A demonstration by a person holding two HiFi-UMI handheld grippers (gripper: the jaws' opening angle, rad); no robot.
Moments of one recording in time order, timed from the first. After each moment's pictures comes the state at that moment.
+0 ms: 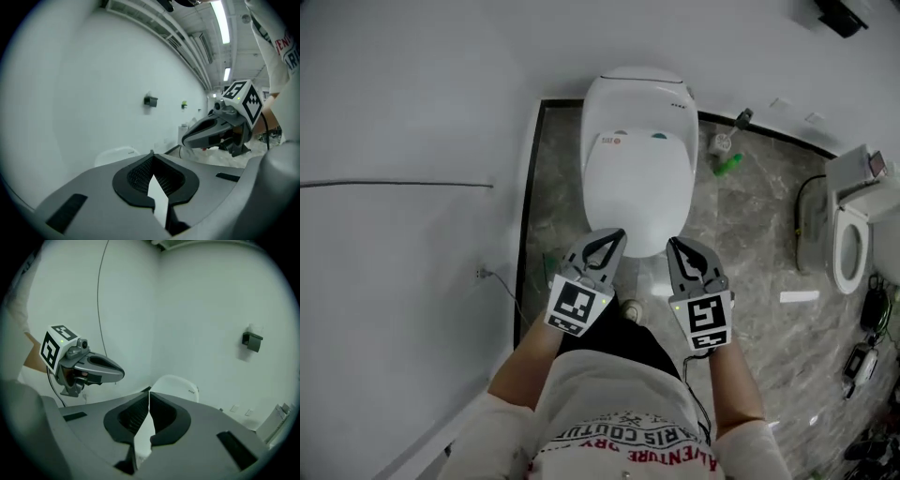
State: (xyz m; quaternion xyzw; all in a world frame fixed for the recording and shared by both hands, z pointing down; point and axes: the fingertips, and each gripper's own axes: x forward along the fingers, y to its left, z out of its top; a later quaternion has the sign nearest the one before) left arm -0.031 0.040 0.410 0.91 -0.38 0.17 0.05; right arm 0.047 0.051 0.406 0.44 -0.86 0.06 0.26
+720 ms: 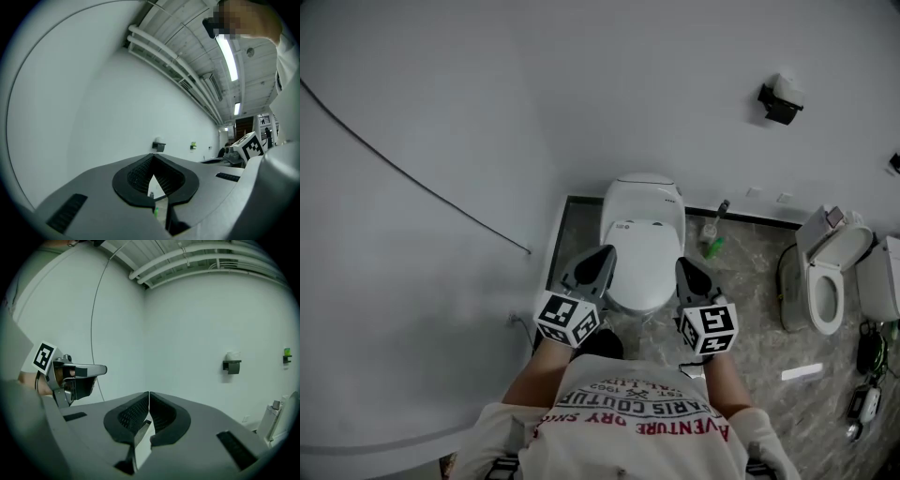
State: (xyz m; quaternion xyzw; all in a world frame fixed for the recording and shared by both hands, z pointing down) left arm -0.089 0.099 0.117 0.89 -0.44 -0.04 0.05; right arm 0.051 0.105 0.151 0.52 -0.85 0.04 0.09
